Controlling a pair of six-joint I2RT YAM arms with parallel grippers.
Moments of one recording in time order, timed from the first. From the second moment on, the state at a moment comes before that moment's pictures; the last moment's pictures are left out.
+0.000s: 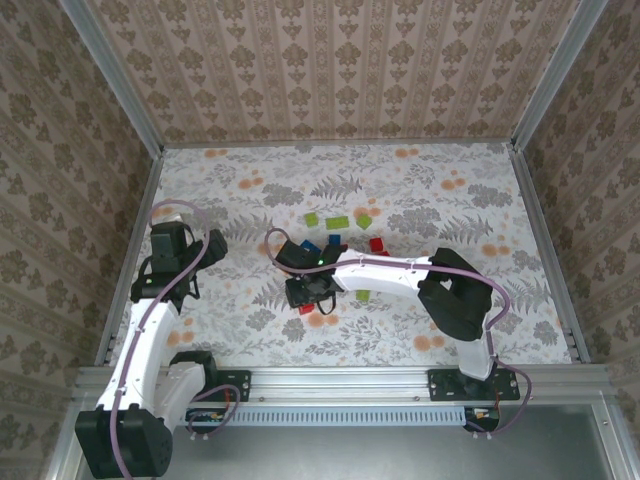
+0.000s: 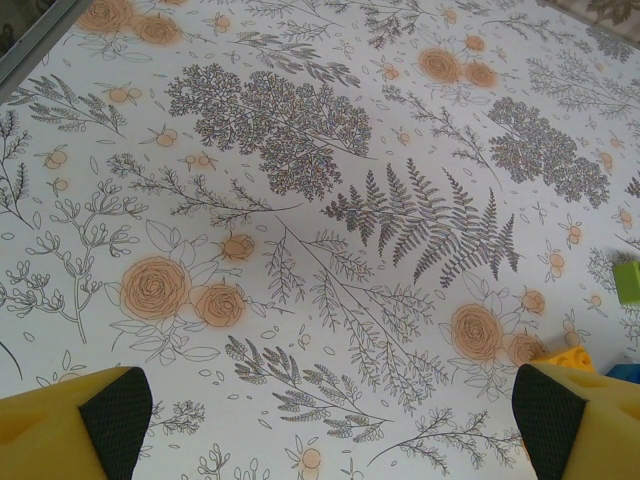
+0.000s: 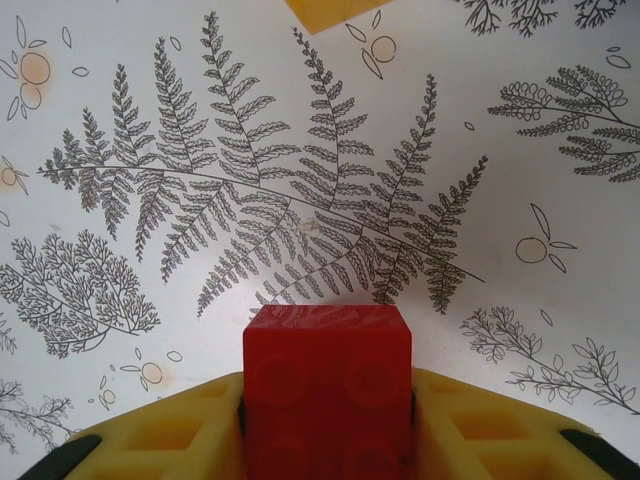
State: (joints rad) left arm -0.04 0.86 0.67 -0.53 -0.05 -0.39; right arm 1.03 1.94 1.41 -0.67 0.03 0.71
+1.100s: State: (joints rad) left arm -0.04 0.86 0.67 -0.53 -0.04 -0.39; right arm 1.08 1.93 1.38 -0.68 0.09 0.67
